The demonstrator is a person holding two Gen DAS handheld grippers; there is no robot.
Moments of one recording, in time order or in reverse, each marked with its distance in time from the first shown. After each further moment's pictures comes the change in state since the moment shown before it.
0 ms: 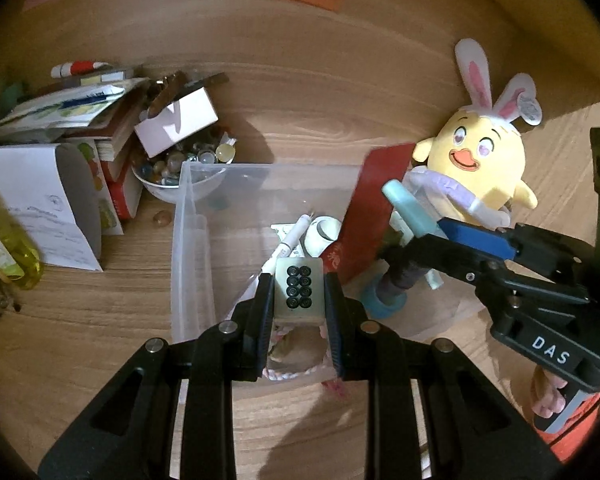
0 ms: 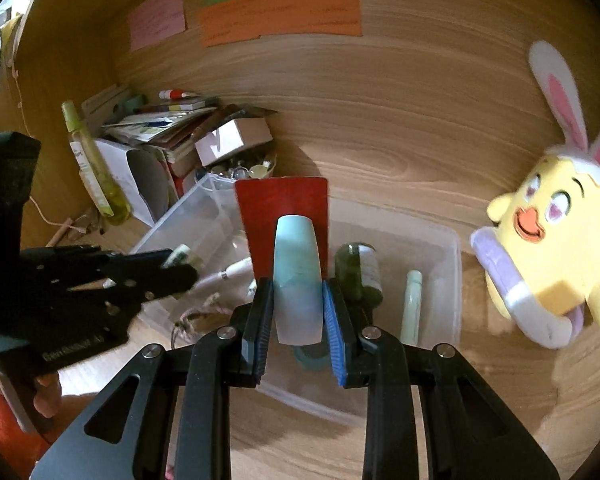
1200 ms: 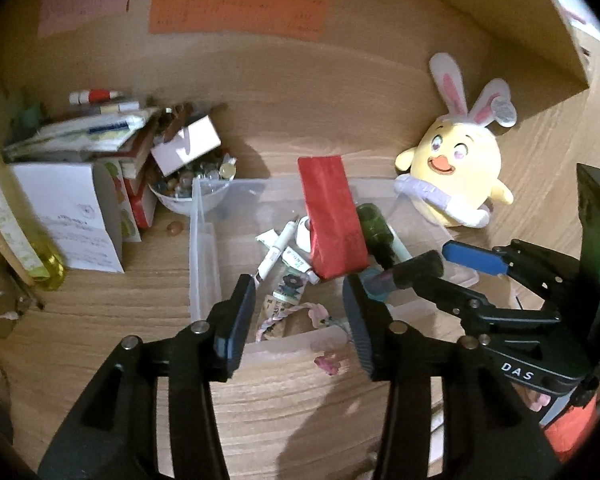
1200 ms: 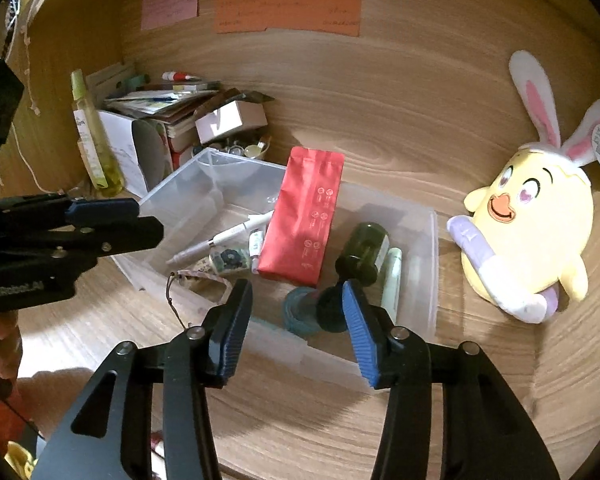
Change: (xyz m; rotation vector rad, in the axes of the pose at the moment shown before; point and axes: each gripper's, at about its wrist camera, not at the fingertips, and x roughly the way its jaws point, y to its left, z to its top) left arm -0.048 -0.010 -0.008 0.049 -0.071 0.009; right arm -0.024 0.008 -0.030 -0.056 -0.005 -0.081
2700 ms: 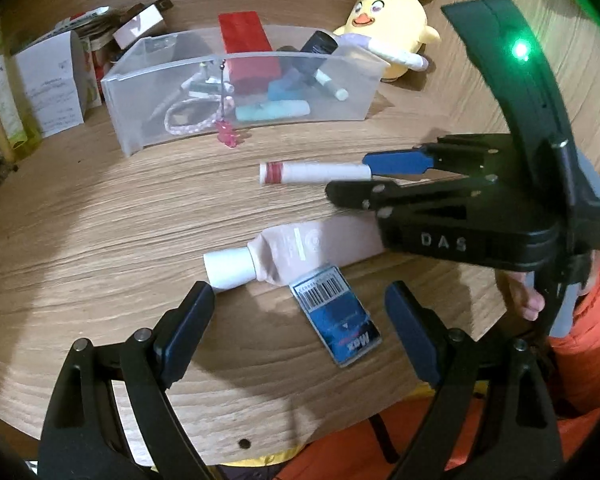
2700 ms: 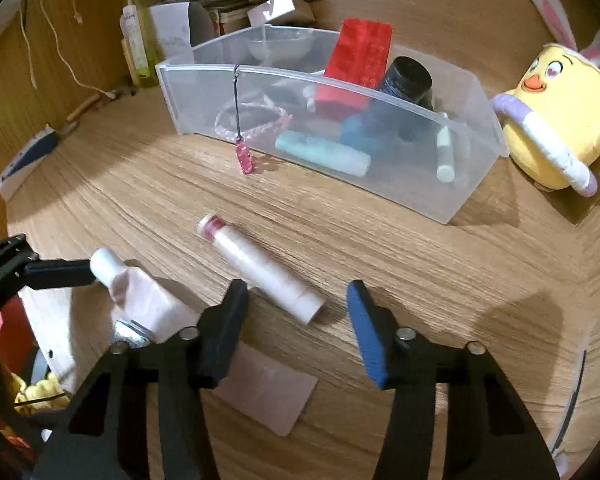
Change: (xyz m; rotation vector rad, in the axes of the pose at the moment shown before) left arm -0.020 -0.080 -0.168 0.085 0.192 -0.016; right arm 0.002 0.027 -0.110 -0.046 0.188 0.100
